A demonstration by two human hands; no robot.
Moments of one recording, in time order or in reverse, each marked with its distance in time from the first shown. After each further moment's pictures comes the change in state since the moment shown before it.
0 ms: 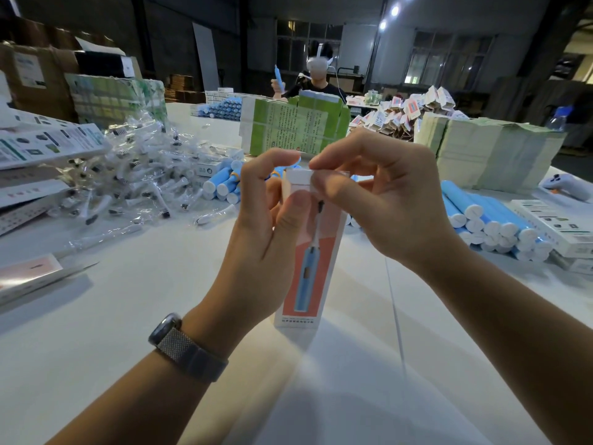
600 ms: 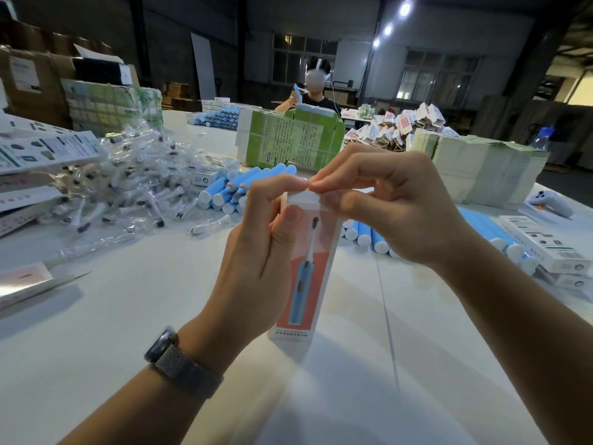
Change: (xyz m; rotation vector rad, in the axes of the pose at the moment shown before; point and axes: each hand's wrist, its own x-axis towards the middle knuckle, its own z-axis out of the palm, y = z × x) left_hand -0.003 0.001 -0.003 0.155 0.027 0.033; right_hand 0.012 0.000 -0.024 0.044 -0.280 -0.006
